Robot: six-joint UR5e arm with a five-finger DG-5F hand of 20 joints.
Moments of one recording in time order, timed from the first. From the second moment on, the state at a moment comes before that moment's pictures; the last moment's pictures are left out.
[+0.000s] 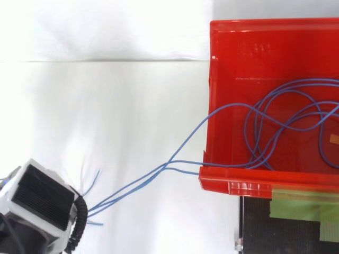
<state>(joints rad) 0.03 -2.13 -1.05 -3.75 -1.68 -0.58</state>
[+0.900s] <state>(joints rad) 0.03 -2.13 -1.04 -3.69 -1.68 -0.79</state>
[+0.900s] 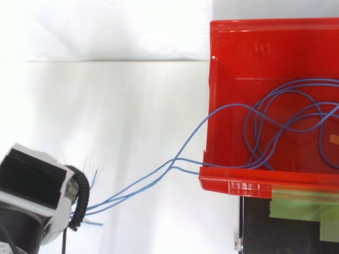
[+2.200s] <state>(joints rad) 0.05 -2.13 -1.04 -3.83 -1.75 -0.51</state>
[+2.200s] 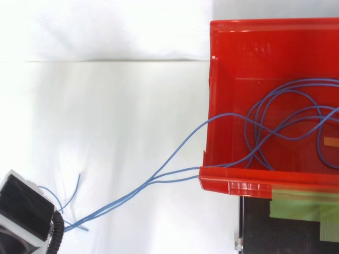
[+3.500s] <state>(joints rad) 0.05 -2.13 -1.04 -3.60 -1.75 -0.52</state>
